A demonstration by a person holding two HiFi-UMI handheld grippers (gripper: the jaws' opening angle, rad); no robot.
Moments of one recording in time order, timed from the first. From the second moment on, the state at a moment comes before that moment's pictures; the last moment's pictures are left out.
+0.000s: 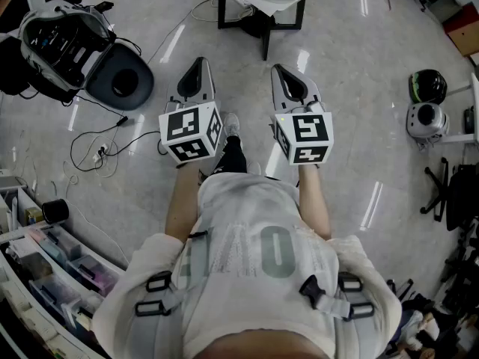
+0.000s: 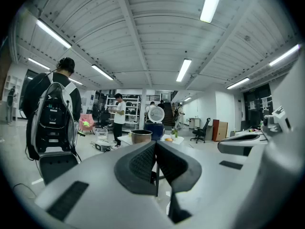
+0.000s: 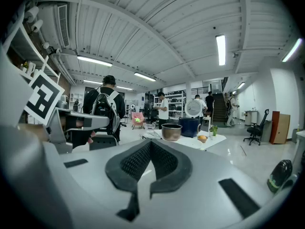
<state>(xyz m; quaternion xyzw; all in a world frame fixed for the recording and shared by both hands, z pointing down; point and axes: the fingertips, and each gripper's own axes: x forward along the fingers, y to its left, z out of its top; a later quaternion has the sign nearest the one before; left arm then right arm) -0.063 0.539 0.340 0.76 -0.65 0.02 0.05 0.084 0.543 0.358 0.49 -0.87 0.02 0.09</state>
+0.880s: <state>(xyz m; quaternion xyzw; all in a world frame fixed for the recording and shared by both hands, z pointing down) -0.086 0.493 0.415 0.73 -0.62 -0.04 0.28 0.063 0.492 0.405 0.47 -0.87 0.08 0.12</state>
